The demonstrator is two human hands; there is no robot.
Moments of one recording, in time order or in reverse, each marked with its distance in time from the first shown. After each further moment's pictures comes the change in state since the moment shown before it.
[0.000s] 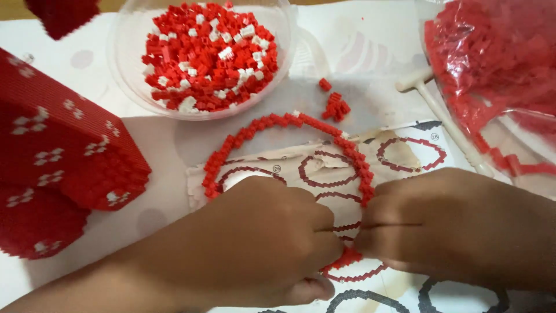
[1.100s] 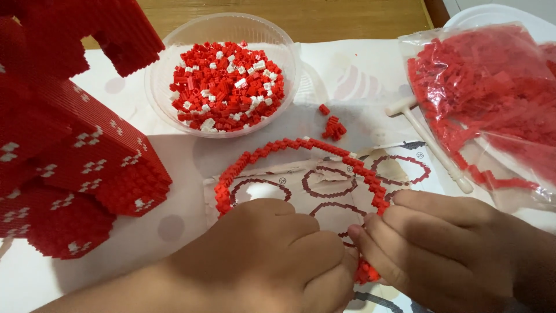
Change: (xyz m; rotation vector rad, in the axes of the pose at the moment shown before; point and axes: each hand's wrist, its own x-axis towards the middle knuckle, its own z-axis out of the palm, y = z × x) left_hand -0.010 0.025 -0.027 0.087 0.402 0.224; right_hand 0.008 -0.030 -0.010 -0.850 0.388 -0.430
